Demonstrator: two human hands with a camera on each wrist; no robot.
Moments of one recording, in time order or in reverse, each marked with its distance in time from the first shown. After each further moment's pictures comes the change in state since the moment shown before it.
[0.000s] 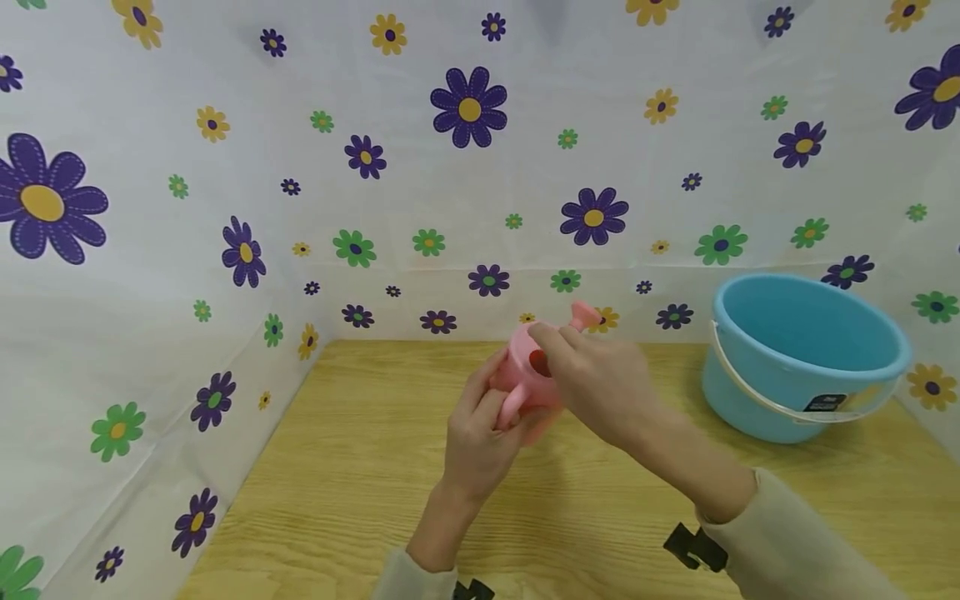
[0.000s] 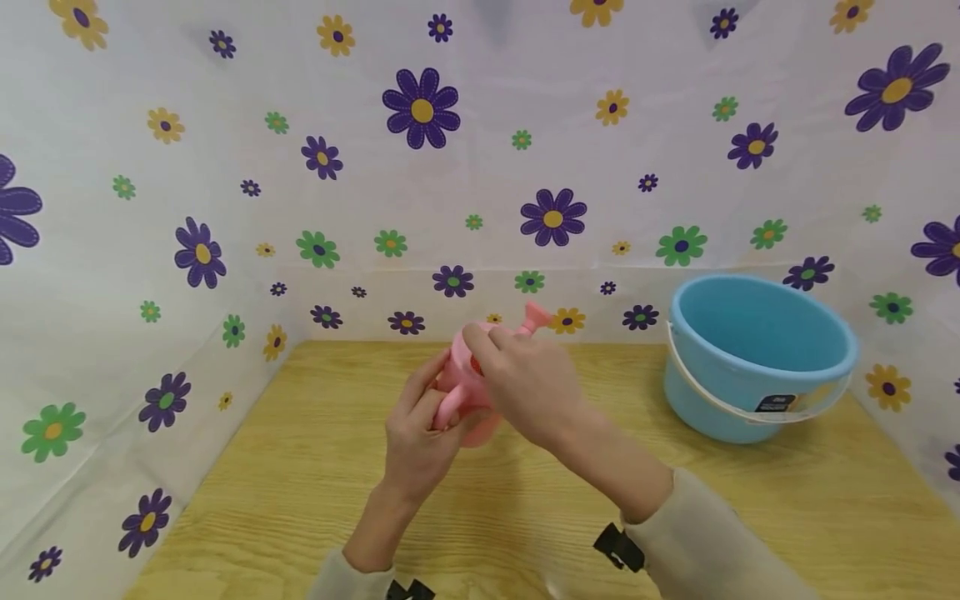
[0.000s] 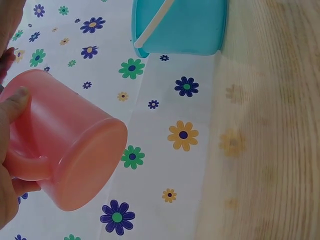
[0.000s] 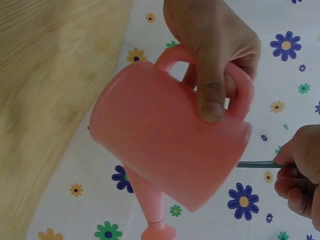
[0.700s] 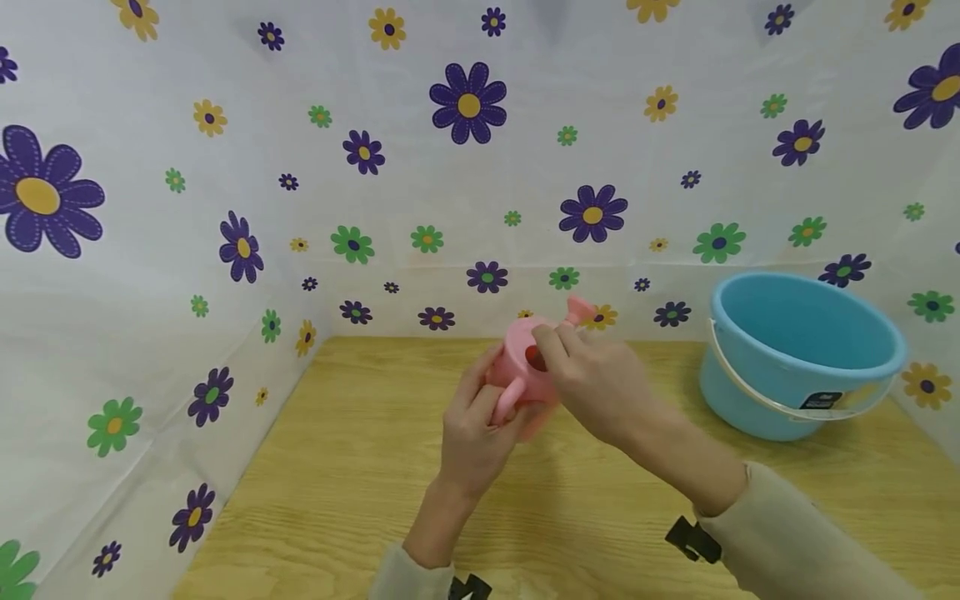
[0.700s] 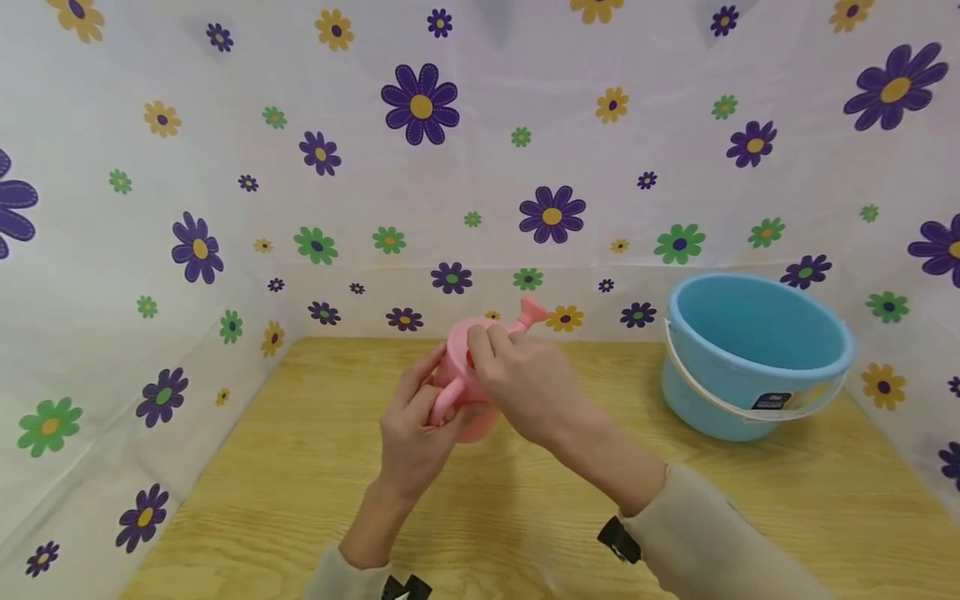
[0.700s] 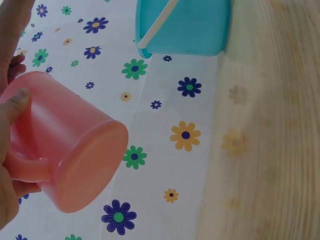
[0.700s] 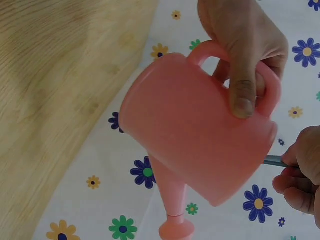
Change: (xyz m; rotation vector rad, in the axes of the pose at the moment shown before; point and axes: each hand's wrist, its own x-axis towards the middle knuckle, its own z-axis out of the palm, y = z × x) left_hand 0.001 0.001 -0.002 -0.041 0.012 -0.036; right_hand -0.004 0.002 0.002 -0.067 -0.002 -0.080
